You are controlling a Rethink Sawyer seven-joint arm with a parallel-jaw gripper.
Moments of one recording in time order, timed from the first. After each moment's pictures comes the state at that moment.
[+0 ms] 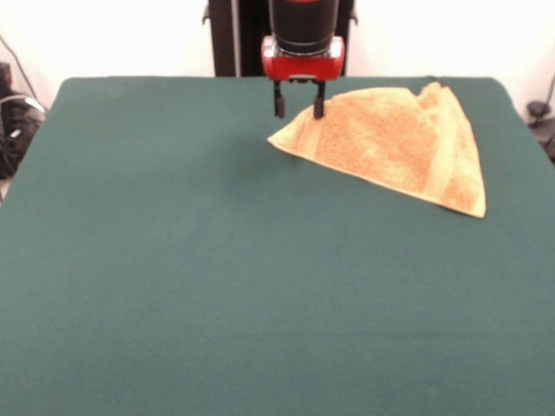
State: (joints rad) arm -0.46 -0.62 0.31 1.94 -0.61 0.46 2.10
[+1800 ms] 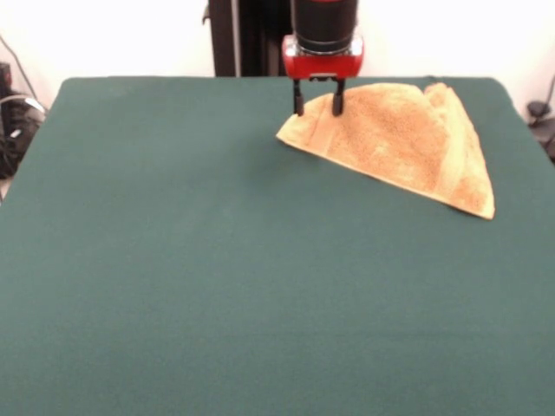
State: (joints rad) arm -0.42 -0.62 0.31 1.95 -0.59 0.46 2.10
